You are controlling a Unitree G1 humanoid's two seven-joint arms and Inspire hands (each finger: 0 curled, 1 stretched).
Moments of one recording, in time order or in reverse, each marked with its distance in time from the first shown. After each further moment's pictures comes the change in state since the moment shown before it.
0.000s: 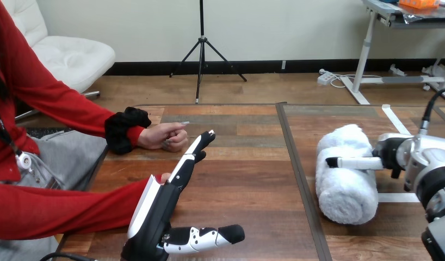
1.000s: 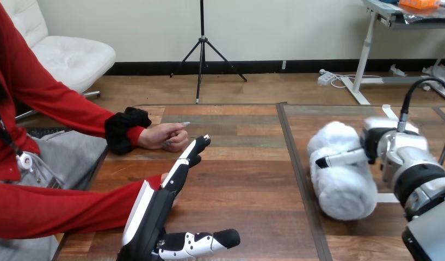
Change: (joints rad) left arm 0.045 0.004 0.010 -0.043 0.004 0.000 0.014; right arm -0.024 0.083 0.005 0.016 -0.002 0.068 -0.218
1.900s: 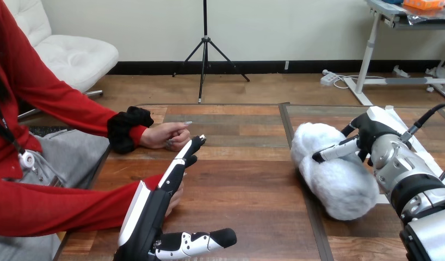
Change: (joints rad) left arm 0.006 0.005 0.014 -0.003 -0.002 0.002 -0.004; right arm 0.049 0.029 -0.247 -0.002 0.267 -0.090 -0.244
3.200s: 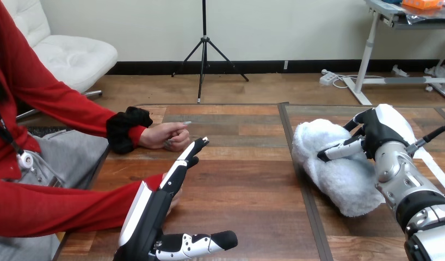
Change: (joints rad) left arm 0.000 0.005 0.002 0.000 -0.002 0.000 -0.020; right arm 0.073 -0.006 -0.094 0.000 0.045 -0.160 -0.167
